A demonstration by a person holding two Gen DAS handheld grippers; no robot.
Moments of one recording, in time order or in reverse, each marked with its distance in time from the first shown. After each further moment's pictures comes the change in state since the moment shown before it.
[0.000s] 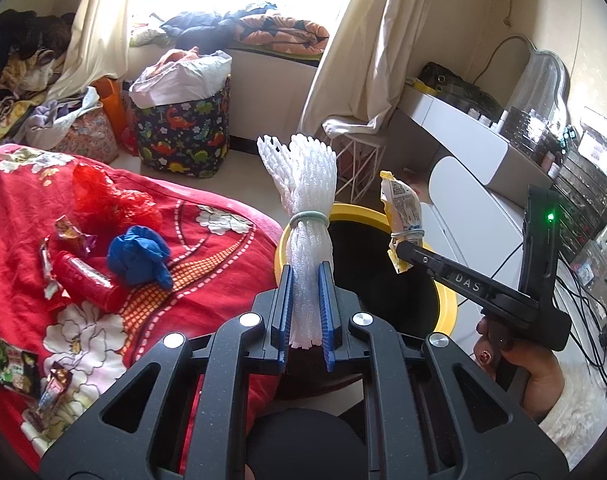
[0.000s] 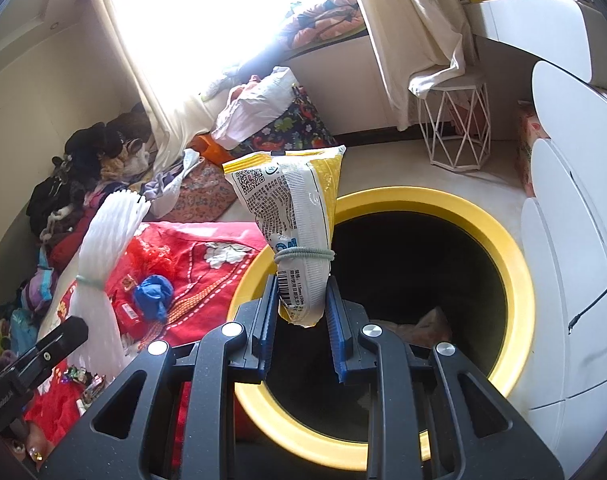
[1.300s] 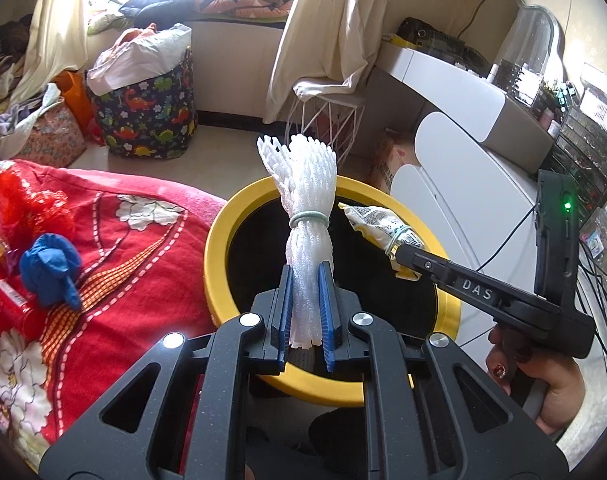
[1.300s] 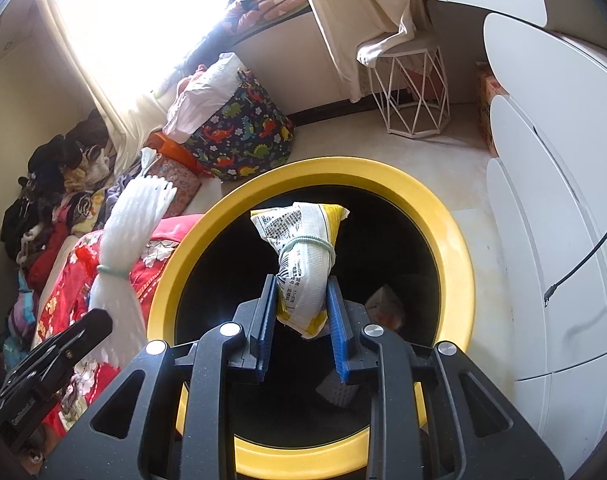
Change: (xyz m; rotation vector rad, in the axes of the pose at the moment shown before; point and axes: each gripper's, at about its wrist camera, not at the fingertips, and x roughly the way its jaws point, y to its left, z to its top) left arm 0.093 -0.045 0.005 0.084 0.125 -0.050; right arm 0.012 -0.060 -0.005 0.124 0.071 -0.097
